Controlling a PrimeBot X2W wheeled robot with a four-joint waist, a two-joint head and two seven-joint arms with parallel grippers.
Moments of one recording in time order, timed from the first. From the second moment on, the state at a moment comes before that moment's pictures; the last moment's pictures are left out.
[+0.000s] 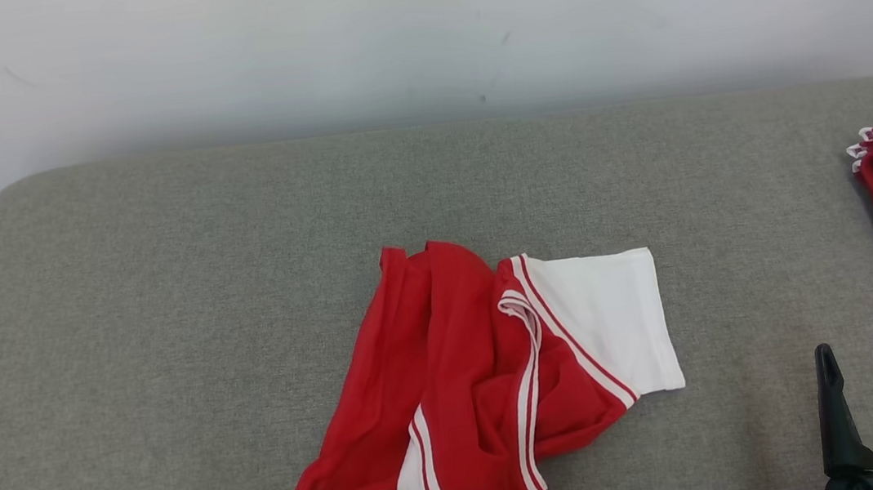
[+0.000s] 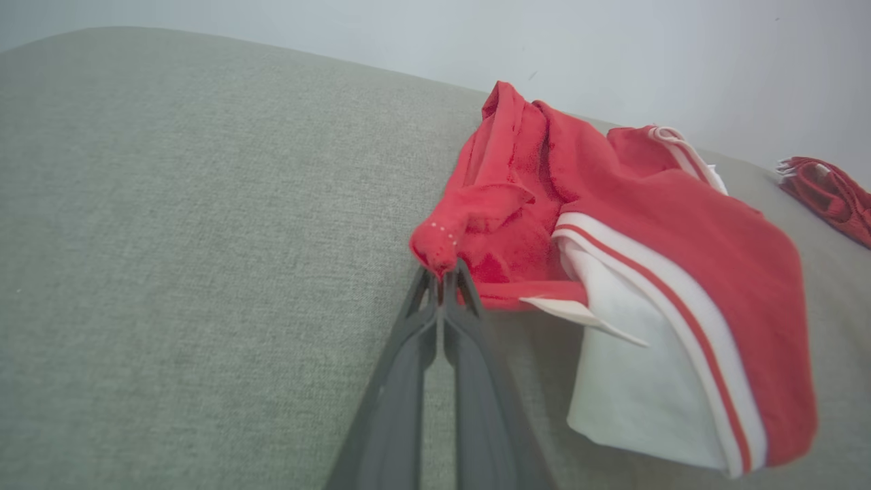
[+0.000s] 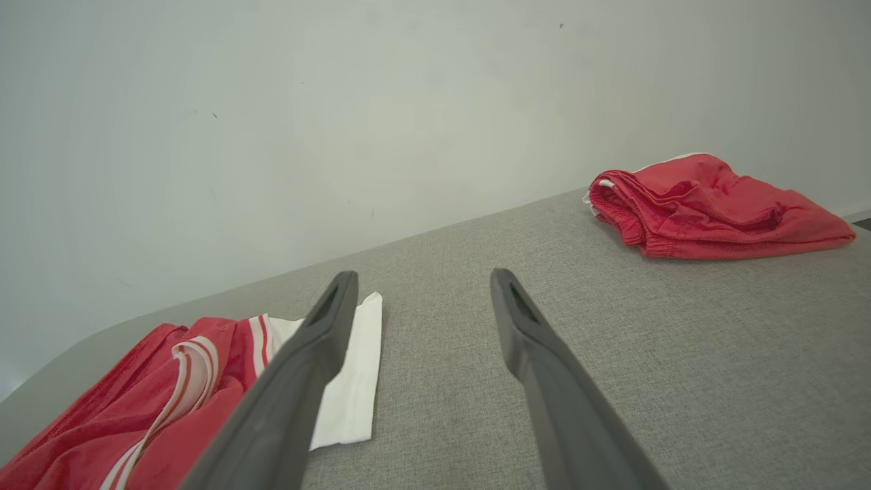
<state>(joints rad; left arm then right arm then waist) 0.02 0.07 -0.21 0.31 -0.33 -0.08 -0.26 0.10 -0.14 -0.07 0.07 0.44 0.13 -0.26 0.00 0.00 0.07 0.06</state>
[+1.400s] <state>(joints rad) 0.04 0.05 0.03 0.11 -0.19 -0.12 -0.26 0.05 -0.21 0.10 0.16 0.43 0.13 -0.26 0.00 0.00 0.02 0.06</state>
